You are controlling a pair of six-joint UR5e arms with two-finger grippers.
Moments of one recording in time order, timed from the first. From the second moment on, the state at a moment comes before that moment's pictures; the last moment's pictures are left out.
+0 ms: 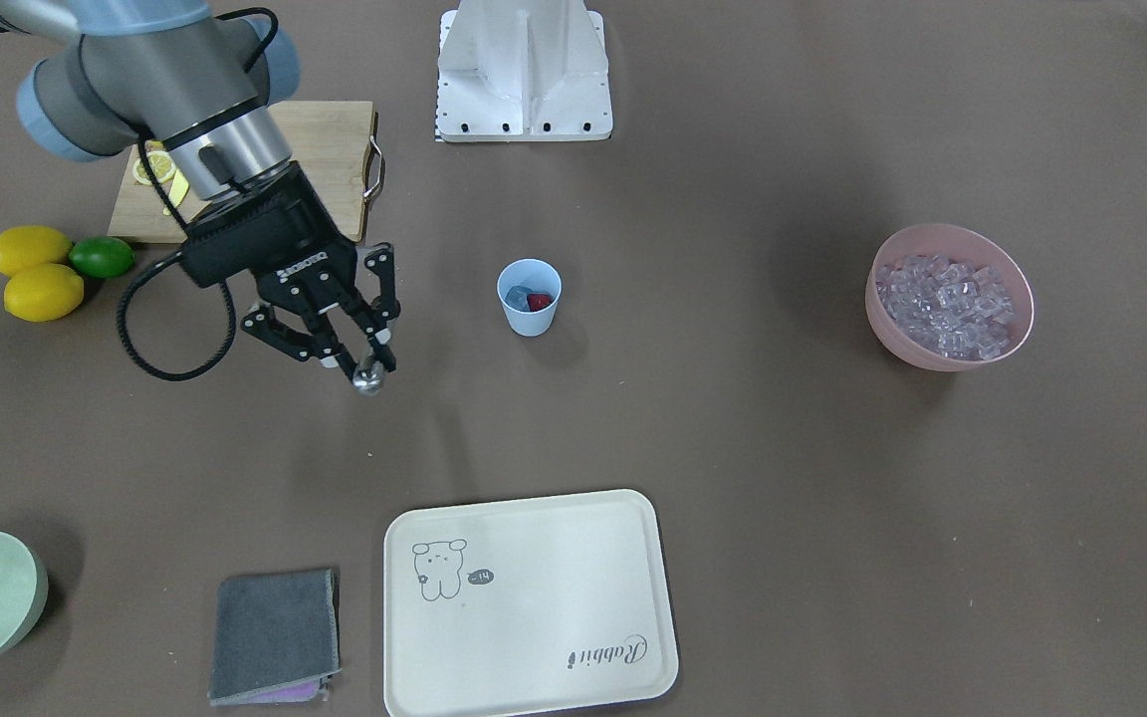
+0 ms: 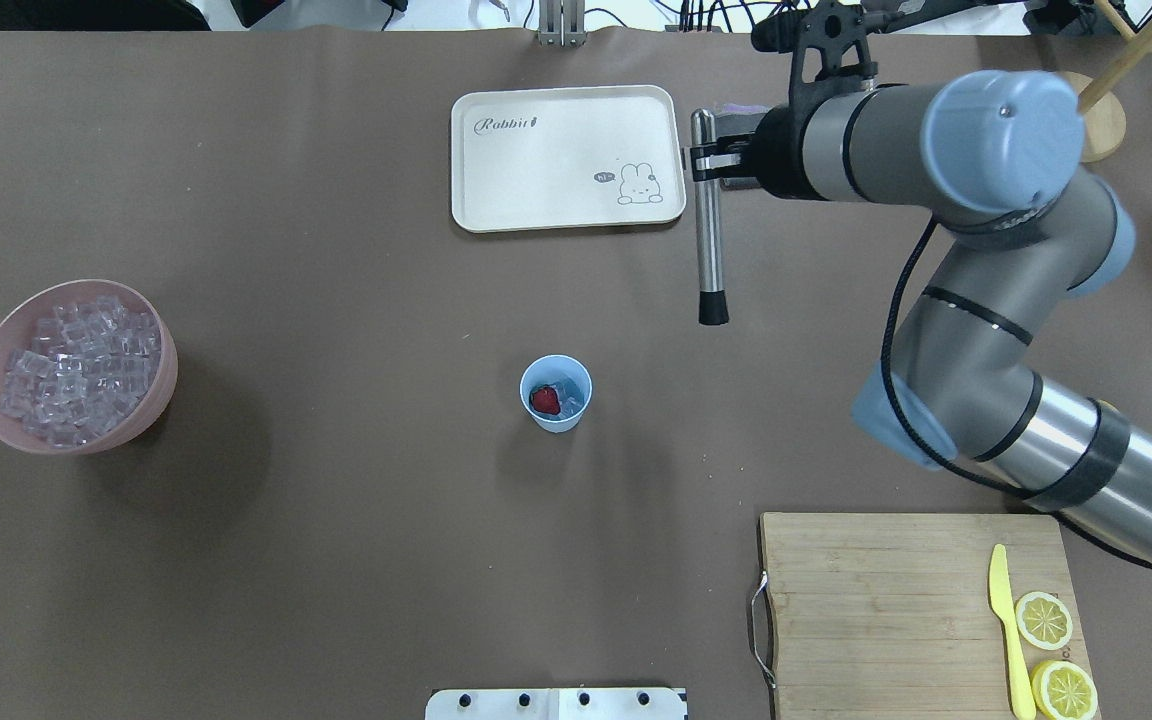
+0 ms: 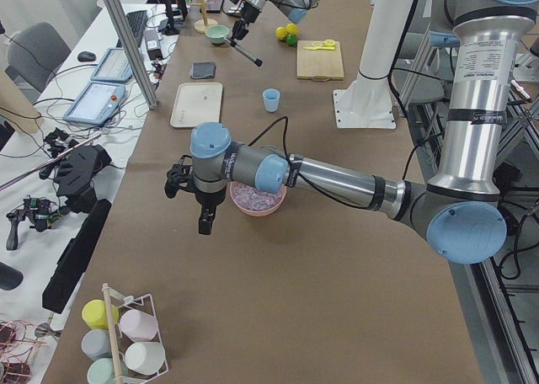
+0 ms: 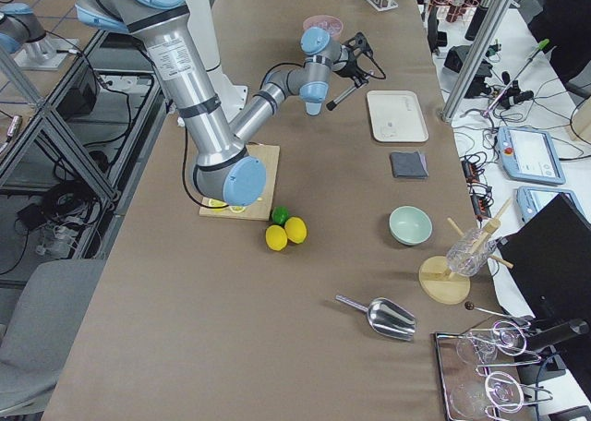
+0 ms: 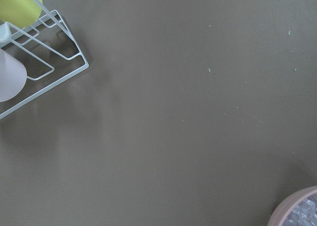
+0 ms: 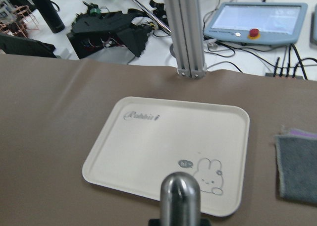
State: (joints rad) left arm -1.49 -1.64 -1.74 -1.64 -2.29 -0.20; right arm 0.80 -1.09 1.78 -1.03 1.79 0.93
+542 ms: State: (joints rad) left arm -1.49 -1.64 -1.71 -1.64 -2.30 -0.20; right arm 1.00 -1.19 1.56 -1.11 2.18 0.85
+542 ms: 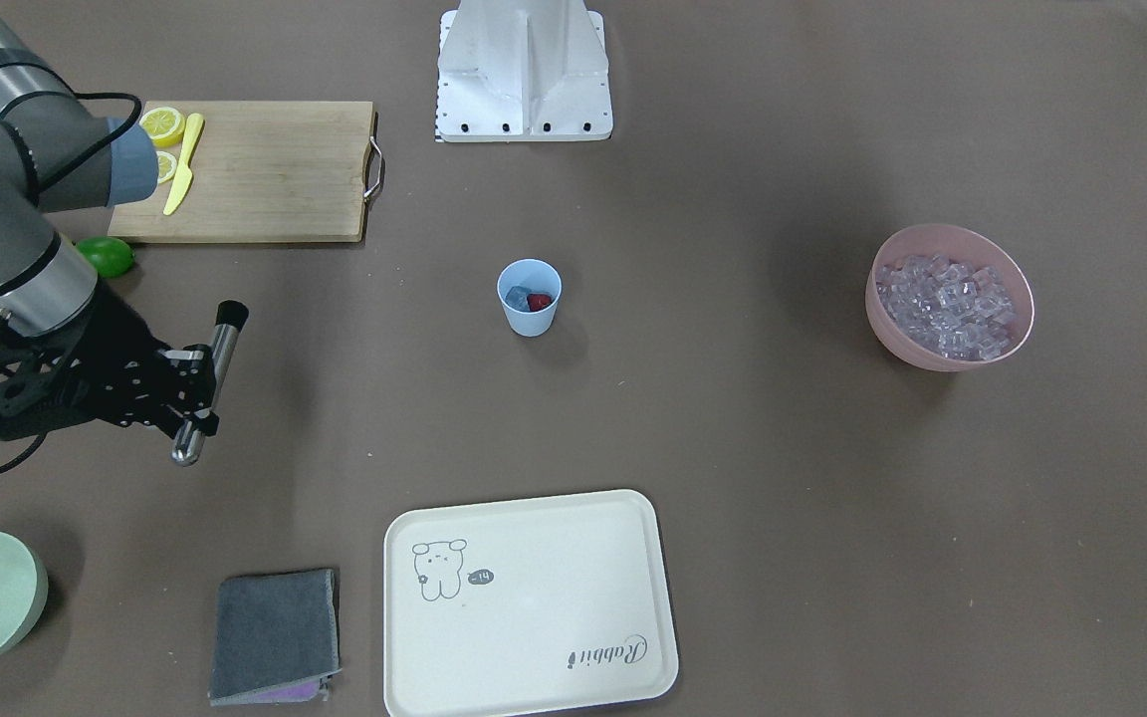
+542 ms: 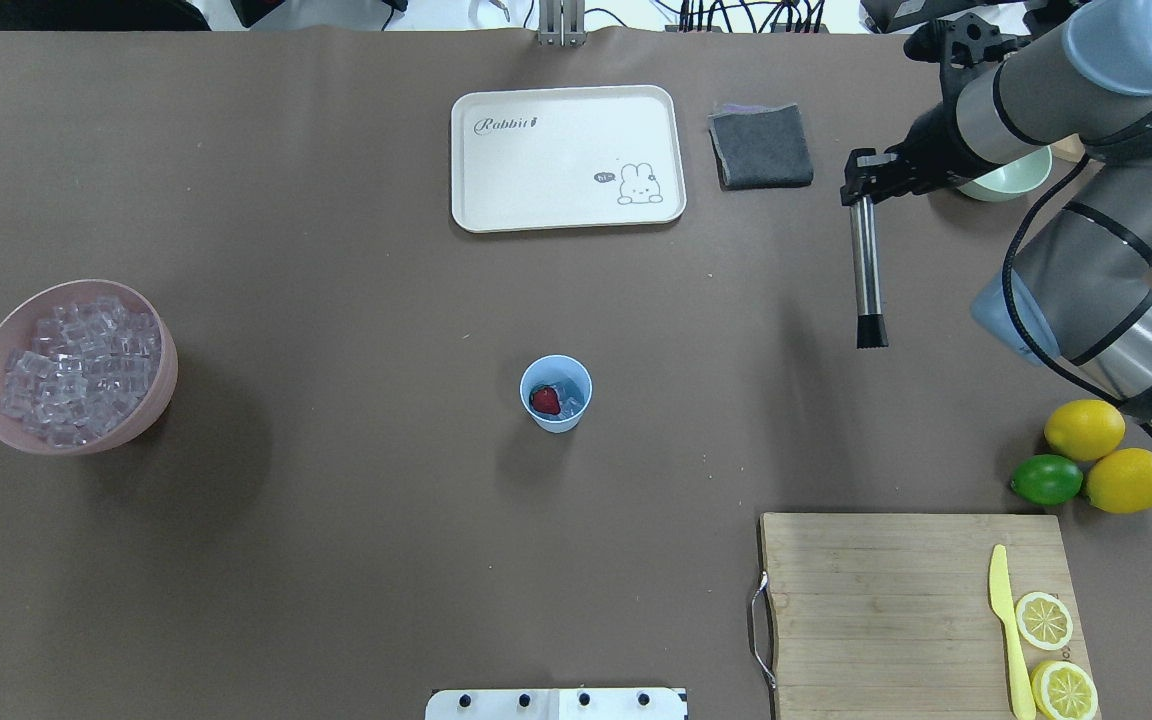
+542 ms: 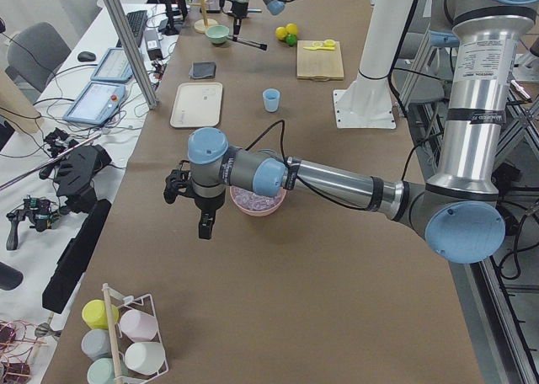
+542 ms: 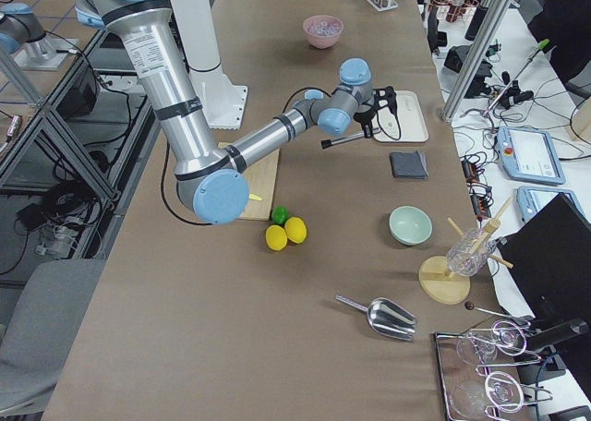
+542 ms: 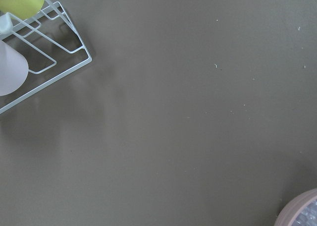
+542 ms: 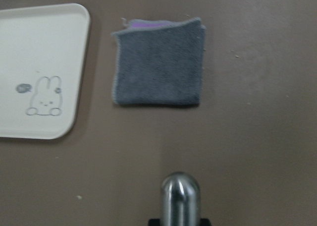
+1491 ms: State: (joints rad) left arm -1.49 -1.64 -1.73 -1.64 -2.30 -0.23; right arm 0.99 -1.26 1.35 -1.12 2.29 0.73
